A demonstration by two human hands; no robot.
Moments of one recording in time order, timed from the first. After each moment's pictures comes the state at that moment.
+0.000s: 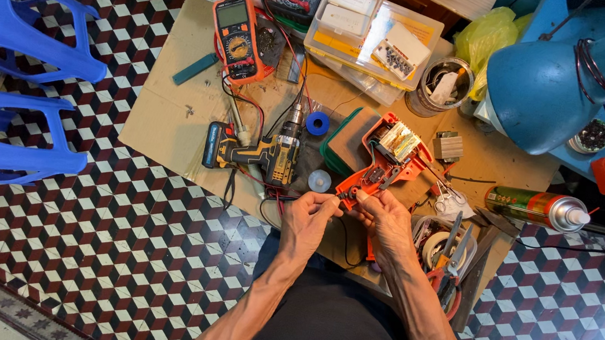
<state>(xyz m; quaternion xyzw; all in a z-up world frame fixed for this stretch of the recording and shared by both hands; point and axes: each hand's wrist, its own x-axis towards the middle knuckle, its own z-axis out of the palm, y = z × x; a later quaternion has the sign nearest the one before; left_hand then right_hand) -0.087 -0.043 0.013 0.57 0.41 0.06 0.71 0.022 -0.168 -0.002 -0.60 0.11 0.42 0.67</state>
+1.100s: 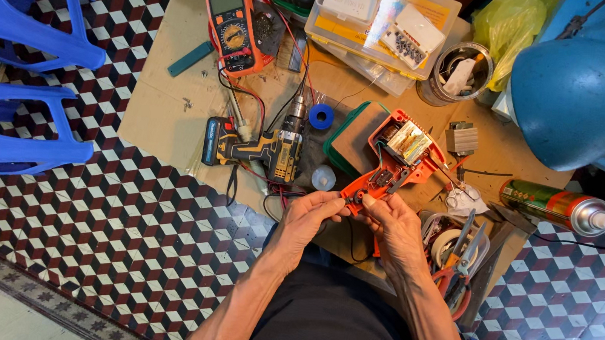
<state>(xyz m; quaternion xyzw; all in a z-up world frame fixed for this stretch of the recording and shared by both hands) -0.084 -0.020 0.007 0.46 0.38 -0.05 0.80 0.022 -0.168 0.012 -0.55 0.11 0.43 0.71</state>
